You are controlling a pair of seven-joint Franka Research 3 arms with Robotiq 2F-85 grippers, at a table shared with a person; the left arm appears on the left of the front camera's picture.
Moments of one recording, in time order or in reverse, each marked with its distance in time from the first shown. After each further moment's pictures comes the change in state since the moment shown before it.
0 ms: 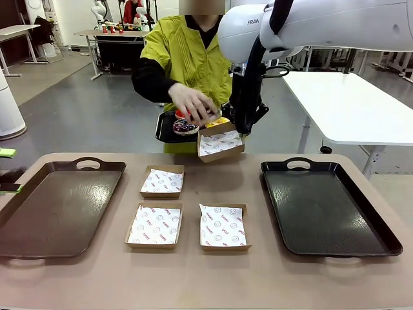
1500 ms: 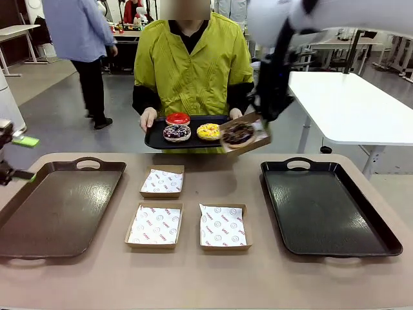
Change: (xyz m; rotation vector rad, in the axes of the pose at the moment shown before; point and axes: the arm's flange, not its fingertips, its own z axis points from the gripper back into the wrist) left arm 0.025 -0.067 -0.042 0.183 0.090 -0.033; right arm -0.007 -0.088 0.038 0.021 -0.018 0.086
